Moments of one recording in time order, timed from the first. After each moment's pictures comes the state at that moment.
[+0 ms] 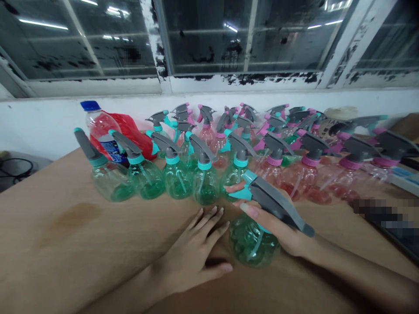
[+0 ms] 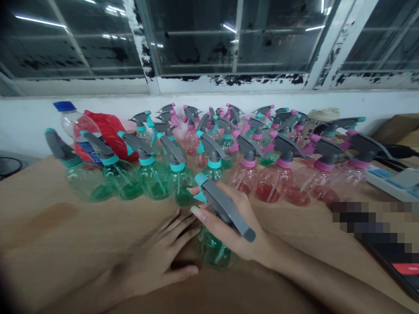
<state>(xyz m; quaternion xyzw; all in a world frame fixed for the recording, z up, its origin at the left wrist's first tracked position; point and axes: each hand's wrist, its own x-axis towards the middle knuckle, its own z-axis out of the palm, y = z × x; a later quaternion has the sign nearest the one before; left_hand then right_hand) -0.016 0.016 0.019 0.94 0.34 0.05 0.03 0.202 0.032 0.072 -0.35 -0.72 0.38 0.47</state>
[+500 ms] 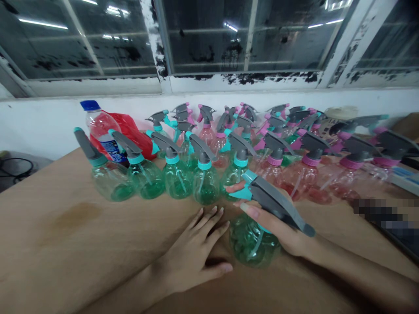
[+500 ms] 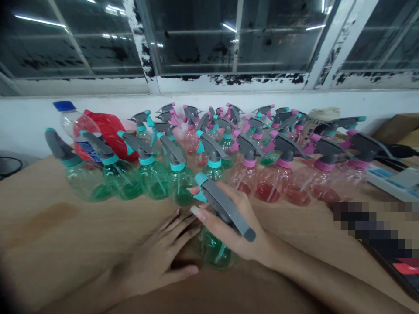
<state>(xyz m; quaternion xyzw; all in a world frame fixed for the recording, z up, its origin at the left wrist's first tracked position) -0.016 0.016 0.020 0.94 0.34 0.05 0.03 0.202 0.031 0.071 -0.36 -0.72 0.38 0.46</state>
